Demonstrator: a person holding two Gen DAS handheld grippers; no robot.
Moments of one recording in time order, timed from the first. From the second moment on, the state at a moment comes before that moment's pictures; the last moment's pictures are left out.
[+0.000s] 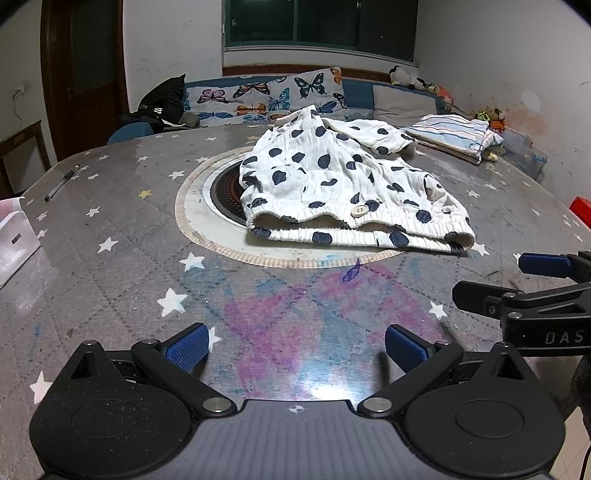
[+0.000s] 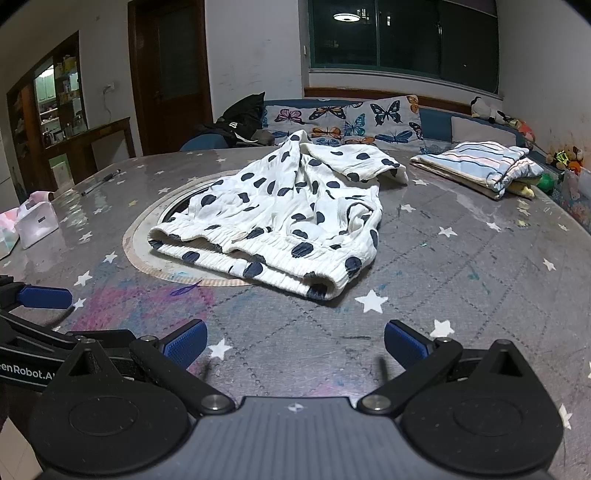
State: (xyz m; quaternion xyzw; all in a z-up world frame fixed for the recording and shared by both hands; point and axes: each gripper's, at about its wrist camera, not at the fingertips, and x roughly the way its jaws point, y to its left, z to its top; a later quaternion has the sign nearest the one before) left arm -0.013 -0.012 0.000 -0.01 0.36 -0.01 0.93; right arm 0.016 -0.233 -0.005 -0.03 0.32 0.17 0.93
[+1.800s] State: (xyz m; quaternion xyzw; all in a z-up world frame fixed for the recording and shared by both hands) left arm 0.033 -0.015 -0.001 0.00 0.38 -0.02 0.92; right arm 0.055 -0.236 -0.009 -0.02 0.34 0.15 0.93
